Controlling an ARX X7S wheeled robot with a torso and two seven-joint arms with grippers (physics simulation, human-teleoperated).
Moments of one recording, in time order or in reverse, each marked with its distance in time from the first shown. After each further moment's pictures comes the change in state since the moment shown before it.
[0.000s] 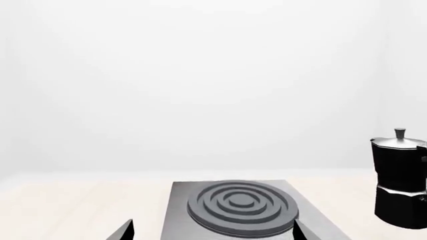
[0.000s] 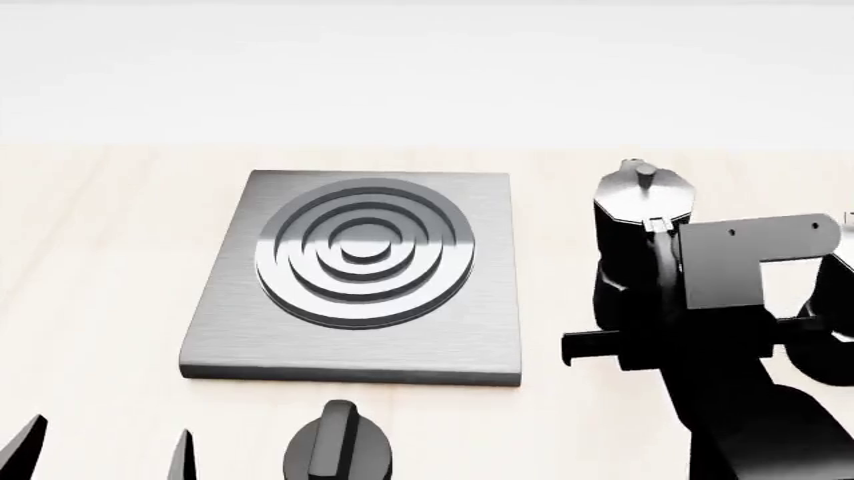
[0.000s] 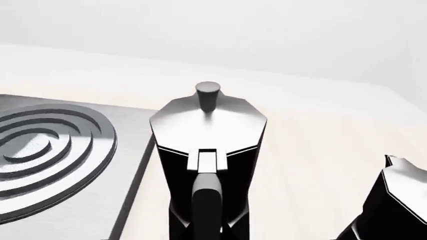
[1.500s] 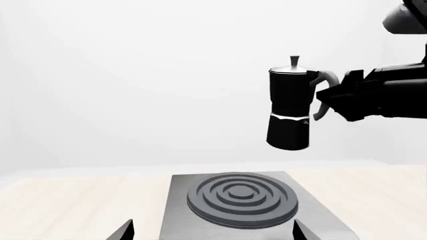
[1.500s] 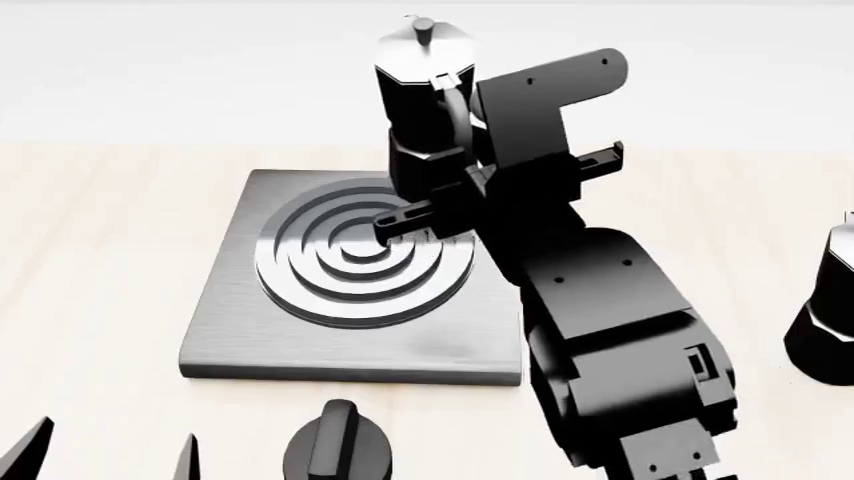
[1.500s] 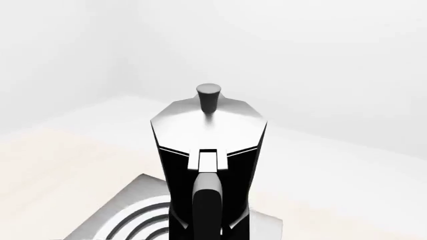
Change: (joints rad) left arm -0.012 -0.031 0.019 0.010 -0.020 -0.037 -0.021; right arm 0.339 -0.260 -0.199 0.318 -0.038 -0.209 -0.173
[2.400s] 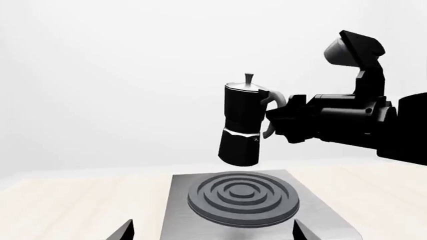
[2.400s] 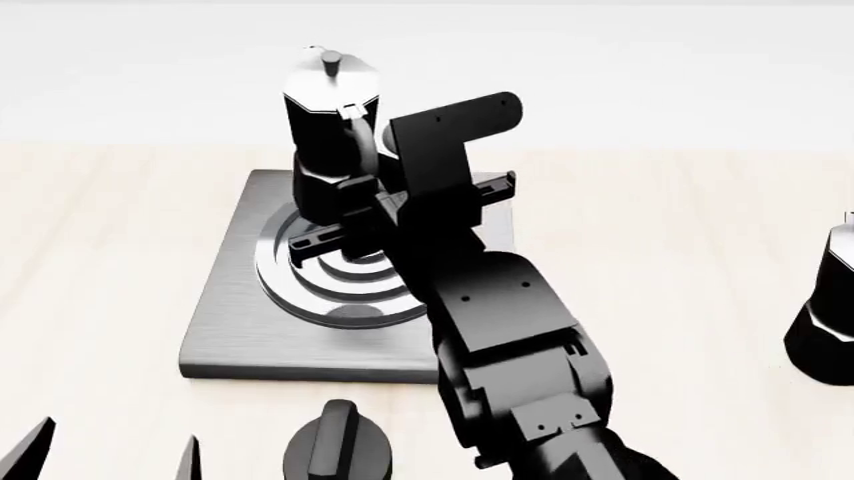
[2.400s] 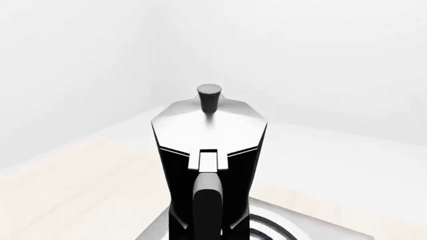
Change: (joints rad) left arm -0.007 -0.013 0.012 -0.020 0.005 0.018 -0.006; right arm 0.151 -0.177 -0.455 0.624 0.403 -0.537 -0.045
